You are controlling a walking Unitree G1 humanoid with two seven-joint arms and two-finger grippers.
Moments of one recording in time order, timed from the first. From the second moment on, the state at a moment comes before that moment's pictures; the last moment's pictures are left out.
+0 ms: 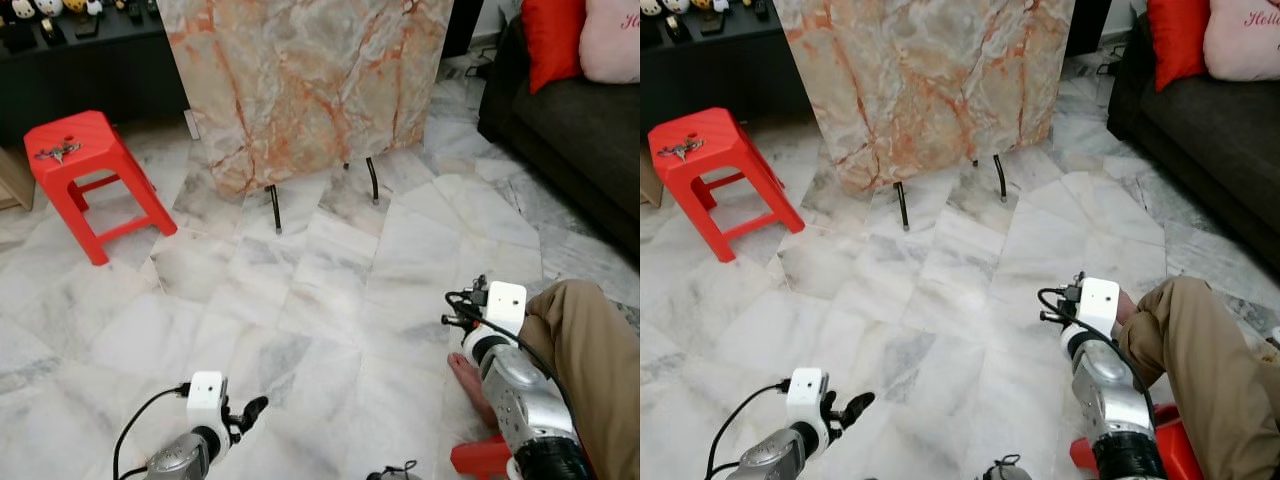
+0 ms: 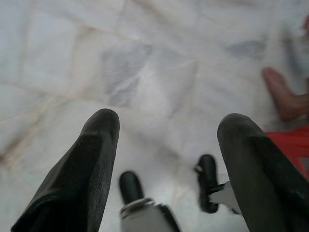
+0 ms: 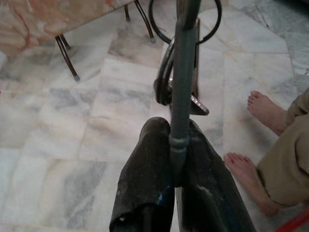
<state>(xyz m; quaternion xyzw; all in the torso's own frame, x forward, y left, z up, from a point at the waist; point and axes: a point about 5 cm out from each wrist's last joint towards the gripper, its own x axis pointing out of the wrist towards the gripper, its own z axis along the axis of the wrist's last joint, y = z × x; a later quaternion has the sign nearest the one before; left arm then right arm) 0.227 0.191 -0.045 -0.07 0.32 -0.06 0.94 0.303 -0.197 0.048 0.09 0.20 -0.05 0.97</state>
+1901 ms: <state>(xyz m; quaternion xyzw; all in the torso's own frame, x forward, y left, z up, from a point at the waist) 0.171 0.195 -0.086 -0.06 0.45 0.00 0.89 0.310 -0.165 0.060 0.05 0.16 0.03 0.99</state>
